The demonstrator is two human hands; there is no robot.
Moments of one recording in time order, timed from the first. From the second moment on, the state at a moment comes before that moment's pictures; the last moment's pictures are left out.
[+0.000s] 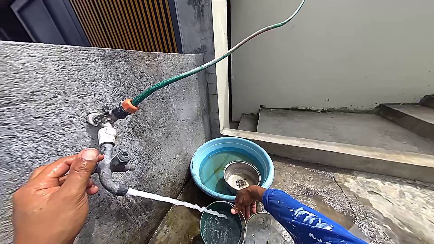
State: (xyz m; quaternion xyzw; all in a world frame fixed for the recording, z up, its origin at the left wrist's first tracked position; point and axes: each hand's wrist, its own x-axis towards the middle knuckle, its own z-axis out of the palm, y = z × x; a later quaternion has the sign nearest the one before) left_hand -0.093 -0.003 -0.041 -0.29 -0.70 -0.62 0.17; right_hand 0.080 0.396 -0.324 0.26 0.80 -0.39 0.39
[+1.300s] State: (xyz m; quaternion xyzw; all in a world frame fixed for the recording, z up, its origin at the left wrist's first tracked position) left_hand -0.103 -0.008 -0.047 -0.31 -0.70 -0.62 0.19; right_hand 0.079 0.394 -0.324 0.26 0.79 -0.40 0.39
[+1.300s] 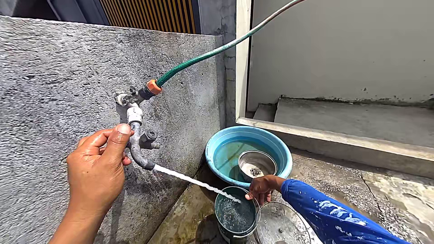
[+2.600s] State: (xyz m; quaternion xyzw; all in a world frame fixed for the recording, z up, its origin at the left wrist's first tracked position) left_hand -0.105 -0.010 -0.046 -0.31 -0.72 -0.59 0.21; right_hand 0.081 0.395 -0.322 0.25 0.80 -0.39 0.39
